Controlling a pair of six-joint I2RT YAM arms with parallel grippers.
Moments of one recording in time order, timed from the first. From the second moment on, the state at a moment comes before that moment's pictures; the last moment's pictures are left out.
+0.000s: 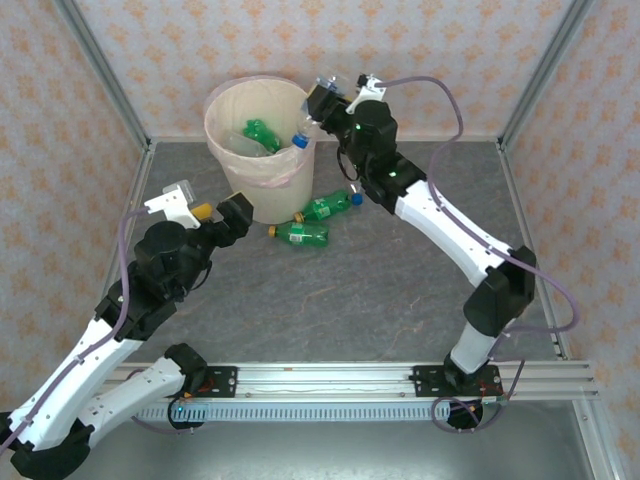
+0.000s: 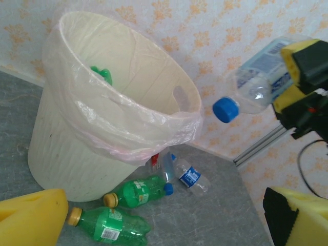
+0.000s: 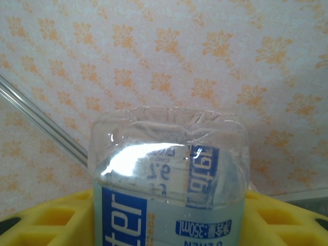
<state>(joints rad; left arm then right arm) -0.59 0.71 0.98 -0.44 -0.39 -0.69 0.66 1.73 1.73 0.05 0.25 0.65</state>
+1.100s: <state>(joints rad) -0.59 0.69 1.01 -0.50 -0.39 -0.67 0.72 2.27 2.44 -0.11 0.25 0.51</state>
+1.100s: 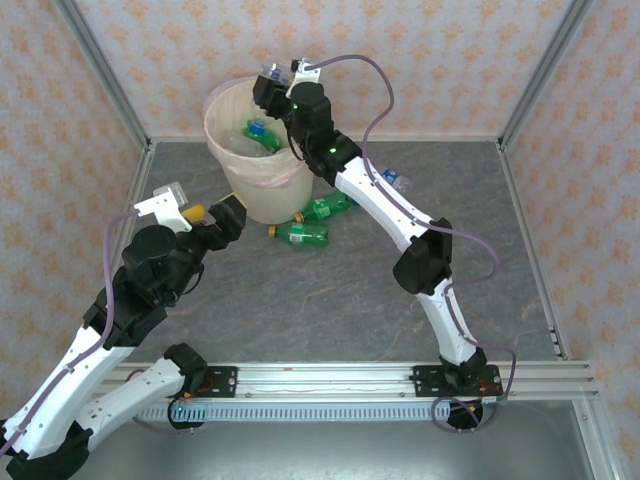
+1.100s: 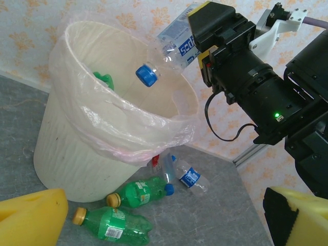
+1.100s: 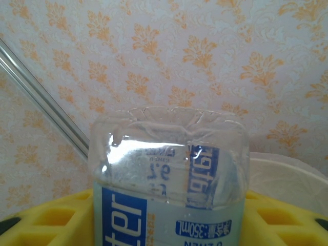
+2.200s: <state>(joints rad) -0.59 0.68 1.01 -0.50 -0.39 -0.67 0.73 2.24 2.42 -0.16 0.25 0.50</state>
